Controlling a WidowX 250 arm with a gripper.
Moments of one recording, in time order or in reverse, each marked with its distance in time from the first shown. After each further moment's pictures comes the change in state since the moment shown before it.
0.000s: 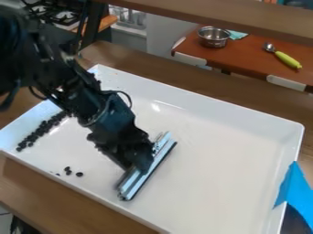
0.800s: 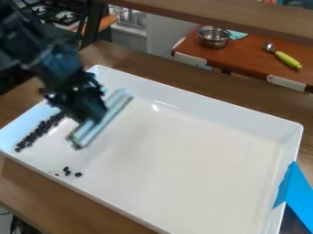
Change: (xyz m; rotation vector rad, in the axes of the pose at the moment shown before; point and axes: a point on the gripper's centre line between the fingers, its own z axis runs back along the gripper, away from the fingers) arm 0.029 0.032 0.066 -0.065 -0.032 0.103
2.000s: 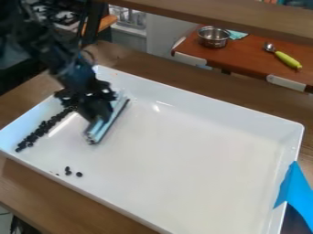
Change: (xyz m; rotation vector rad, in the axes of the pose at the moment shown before) arm 0.039 0.071 -0.039 0.181 -0.010 0.104
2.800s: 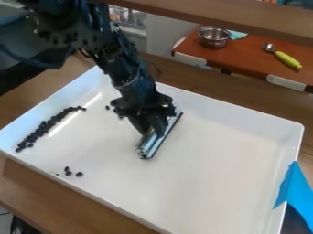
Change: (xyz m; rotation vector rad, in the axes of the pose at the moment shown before) arm -0.007 -0.096 -0.030 -0.021 0.025 -0.133
